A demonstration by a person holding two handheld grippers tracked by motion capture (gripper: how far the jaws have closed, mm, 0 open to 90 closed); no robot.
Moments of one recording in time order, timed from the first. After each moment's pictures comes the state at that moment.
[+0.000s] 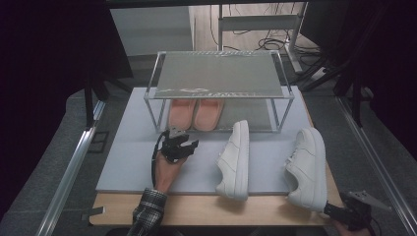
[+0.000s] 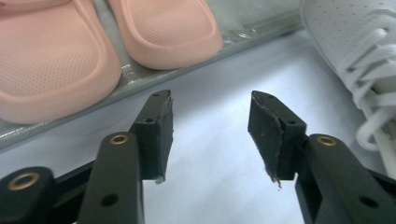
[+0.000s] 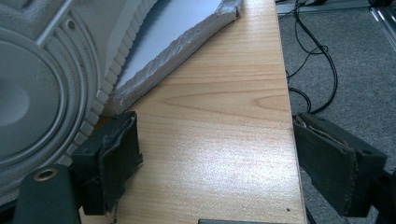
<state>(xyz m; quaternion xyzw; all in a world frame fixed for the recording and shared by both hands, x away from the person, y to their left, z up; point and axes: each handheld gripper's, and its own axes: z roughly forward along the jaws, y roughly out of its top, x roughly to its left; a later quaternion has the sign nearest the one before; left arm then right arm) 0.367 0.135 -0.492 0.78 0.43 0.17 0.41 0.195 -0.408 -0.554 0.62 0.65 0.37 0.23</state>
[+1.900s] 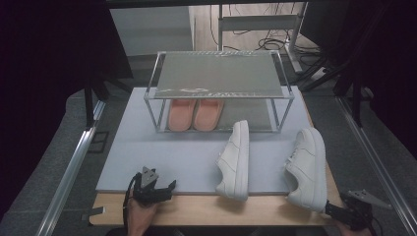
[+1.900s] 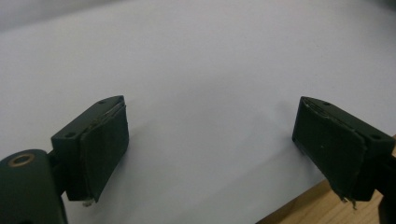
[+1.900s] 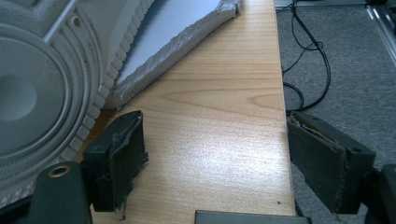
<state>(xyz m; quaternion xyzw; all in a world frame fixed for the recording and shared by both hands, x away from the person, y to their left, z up) 0.250 0.204 -0.540 0.77 0.46 0.22 0.38 0.194 -0.407 -0.546 0.61 0.67 0.34 0.24</state>
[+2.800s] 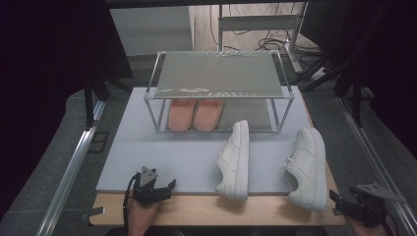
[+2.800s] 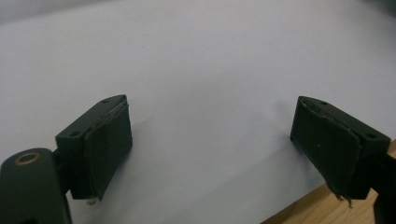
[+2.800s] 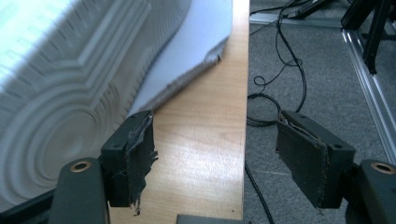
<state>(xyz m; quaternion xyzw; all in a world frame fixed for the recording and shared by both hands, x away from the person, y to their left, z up) 0.251 0.205 -0.540 0.77 0.47 0.22 0.38 0.194 -0.412 -0.495 0.59 0.69 0.32 0.27</state>
